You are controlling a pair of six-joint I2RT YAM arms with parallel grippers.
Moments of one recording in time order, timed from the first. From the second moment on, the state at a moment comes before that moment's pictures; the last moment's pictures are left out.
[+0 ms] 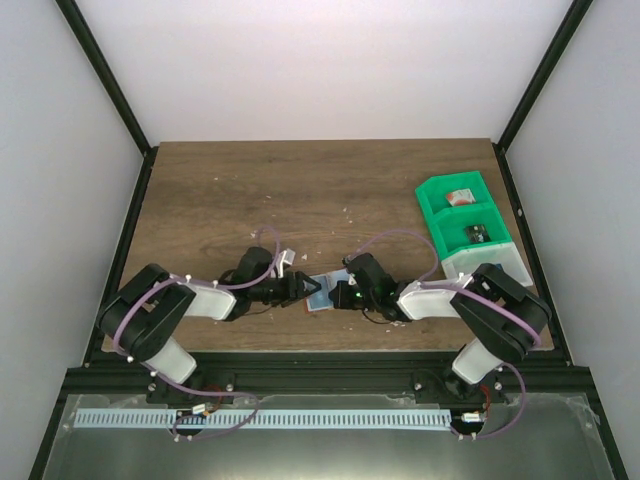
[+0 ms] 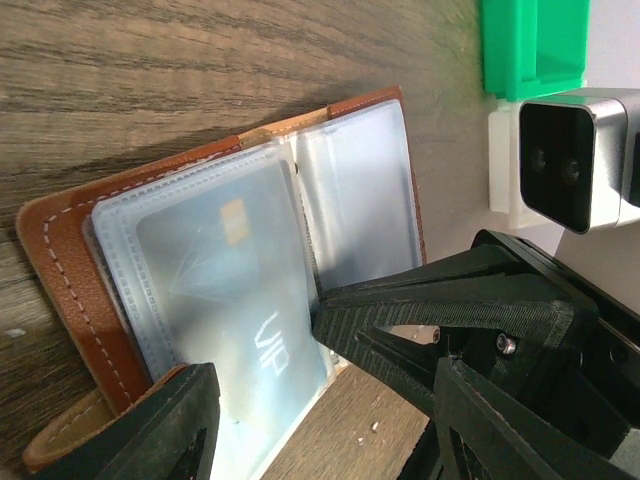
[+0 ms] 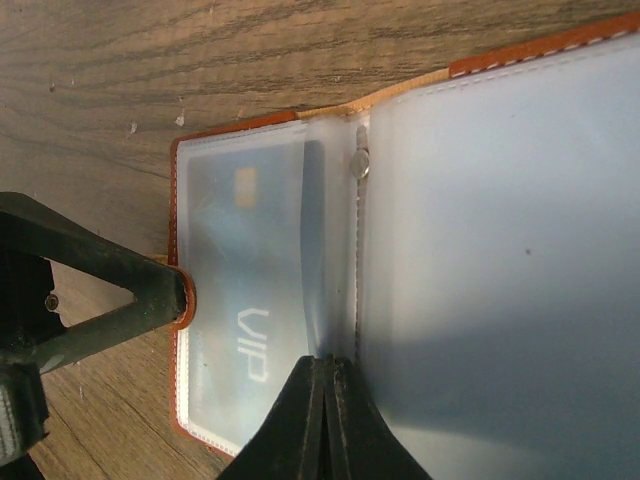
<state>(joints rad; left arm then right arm) -0.62 1.58 0.42 0.52 0.58 -0.95 0.81 1.57 0.54 0.23 -0.19 0.80</state>
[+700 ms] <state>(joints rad) -0.69 1.55 0.41 0.48 0.53 -0.99 0.81 1.57 0.52 0.26 -0.18 0.81</state>
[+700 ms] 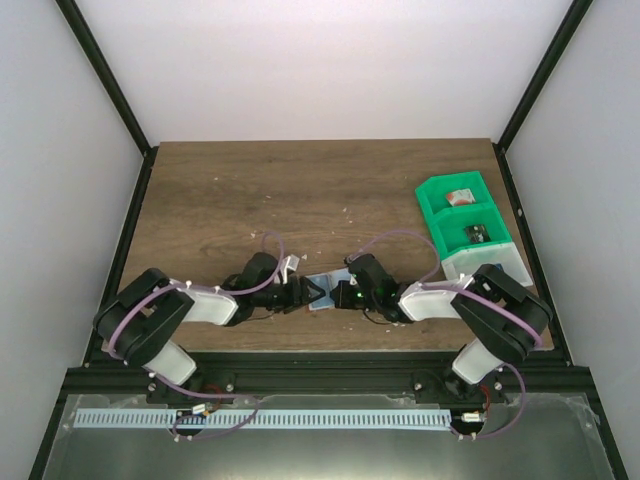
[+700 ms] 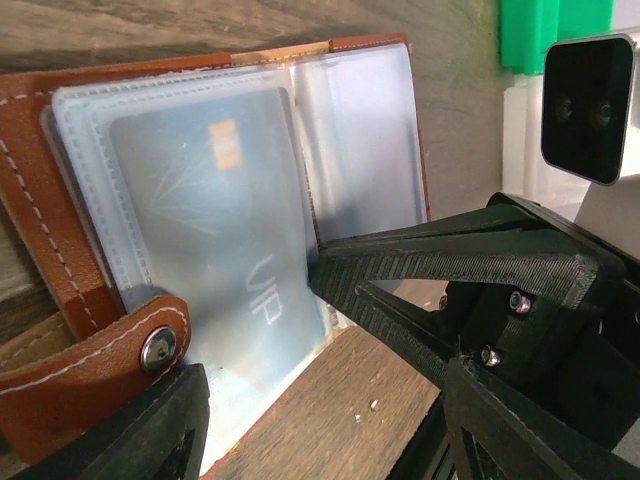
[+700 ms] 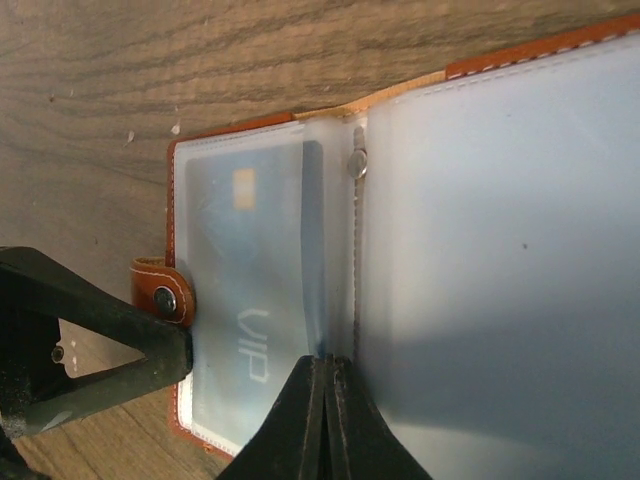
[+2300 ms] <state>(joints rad) -0.70 1.46 0.42 0.43 0.44 -1.03 0.81 1.56 0.49 0.30 -0.18 0.83</state>
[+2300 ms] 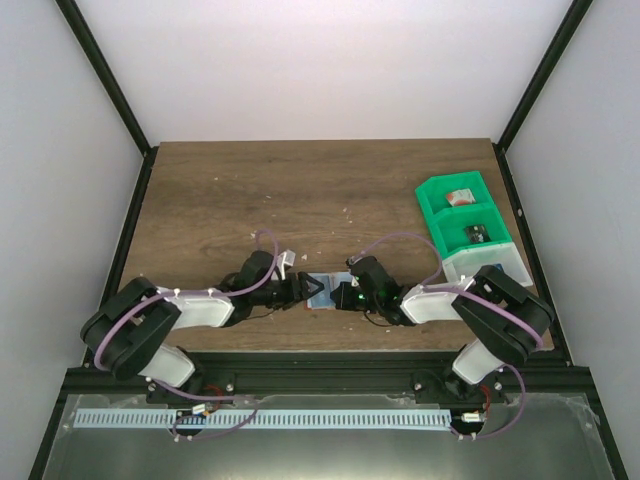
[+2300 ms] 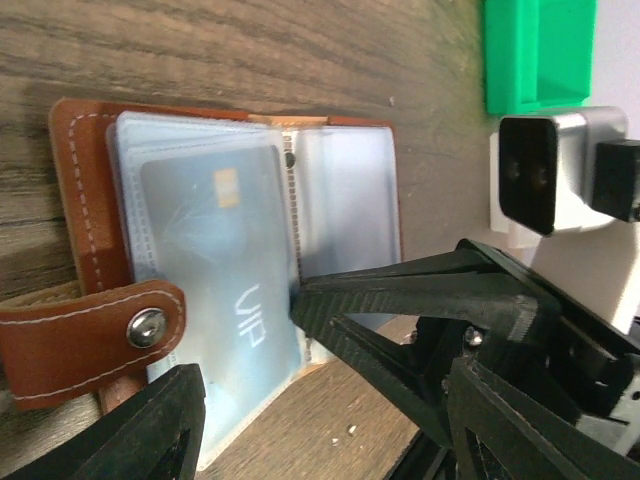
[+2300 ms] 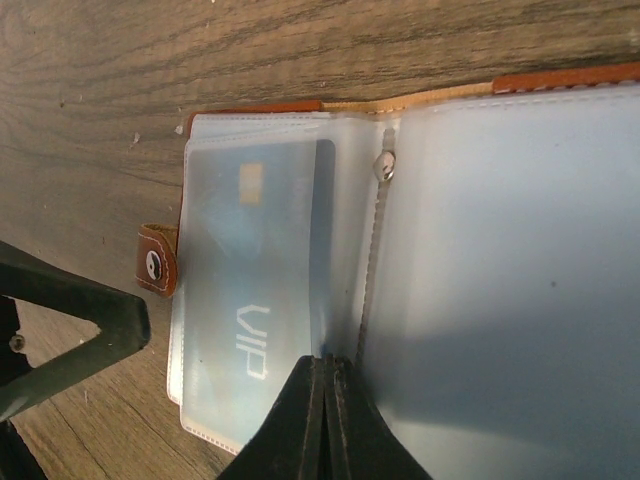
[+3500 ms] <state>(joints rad) -0.70 1.53 0.43 0.48 0.48 -1.05 0.81 1.55 0.44 0.38 -0.22 0.85</state>
